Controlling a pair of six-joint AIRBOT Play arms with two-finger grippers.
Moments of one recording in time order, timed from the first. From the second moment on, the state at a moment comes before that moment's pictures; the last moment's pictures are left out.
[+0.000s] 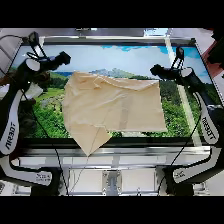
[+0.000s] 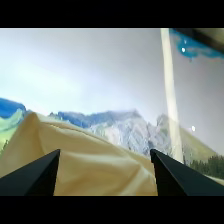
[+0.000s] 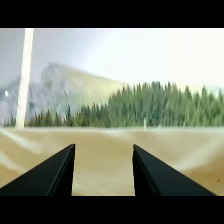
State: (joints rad) left arm 0.00 -1.55 1.52 1.00 -0.52 -1.41; right arm -0.08 -1.66 1.44 -0.79 0.56 1.20
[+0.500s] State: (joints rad) left arm 0.24 -0.98 1.22 1.33 -0.81 -1.40; right arm -0.44 -1.30 1.47 -1.22 0.99 1.32
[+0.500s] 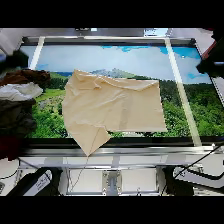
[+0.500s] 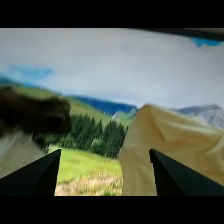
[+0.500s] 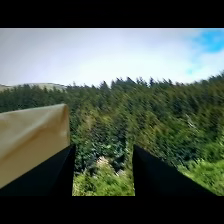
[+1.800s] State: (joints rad) left arm 0.35 -1.15 0.35 0.39 -0.83 -0.94; right arm -0.57 -1.18 1.14 -0.84 1.27 1.15
